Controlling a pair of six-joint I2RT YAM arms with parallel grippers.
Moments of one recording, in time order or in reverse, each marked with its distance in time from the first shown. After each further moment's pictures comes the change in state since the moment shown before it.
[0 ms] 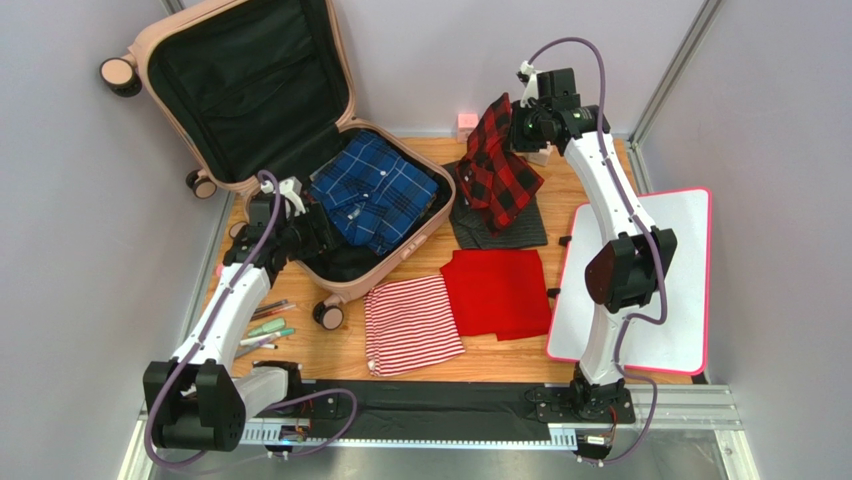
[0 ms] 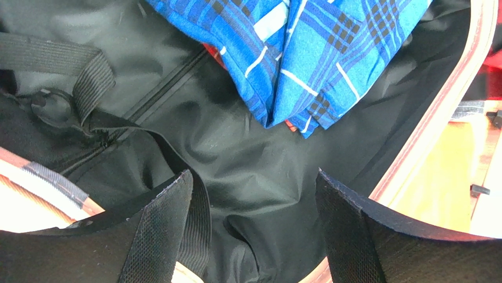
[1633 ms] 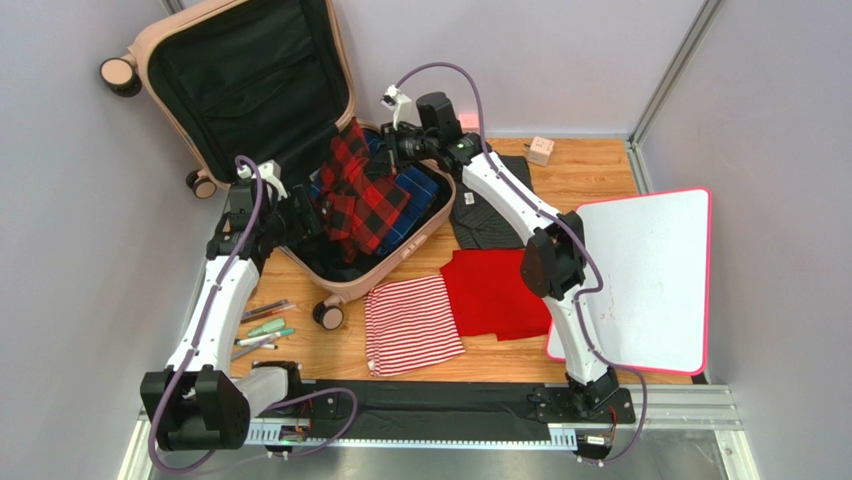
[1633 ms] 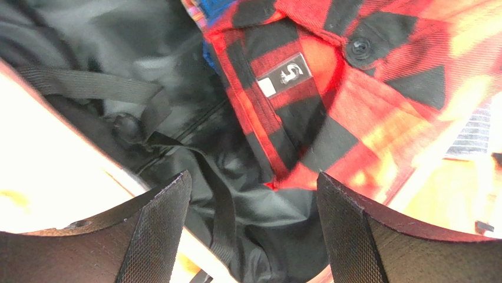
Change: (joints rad) left arm 0.072 0.006 0.156 -0.116 -0.066 0.034; right arm 0.396 0.340 0.222 0.460 -0.473 0.170
